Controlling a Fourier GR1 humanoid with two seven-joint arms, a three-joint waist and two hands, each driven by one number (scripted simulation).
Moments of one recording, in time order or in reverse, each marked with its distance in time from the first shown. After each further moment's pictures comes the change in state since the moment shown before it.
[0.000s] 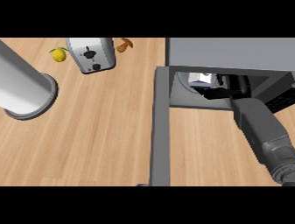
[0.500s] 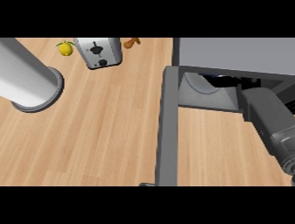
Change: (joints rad) left arm -0.056 0.021 -0.016 0.041 -0.013 -0.016 -0.007; right arm -0.073 -0.064 0.026 0.038 0.058 -0.206 0.070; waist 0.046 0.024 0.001
